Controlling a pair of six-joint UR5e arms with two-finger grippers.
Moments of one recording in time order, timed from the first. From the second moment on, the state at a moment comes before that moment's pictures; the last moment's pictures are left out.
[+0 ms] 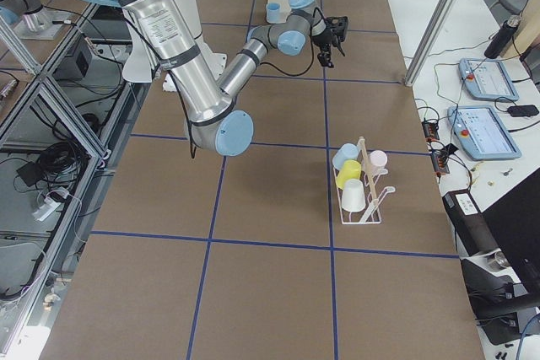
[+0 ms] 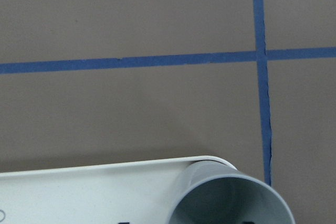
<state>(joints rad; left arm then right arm) -0.90 -1.68 -1.75 -1.89 -2.14 -0.81 0.75 -0.98 1.79 -1.30 1.70 1.43</state>
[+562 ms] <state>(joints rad) -0.90 -1.67 -1.77 -1.88 -2.13 -0.81 0.75 -0.98 1.79 -1.31 1.70 1.43</state>
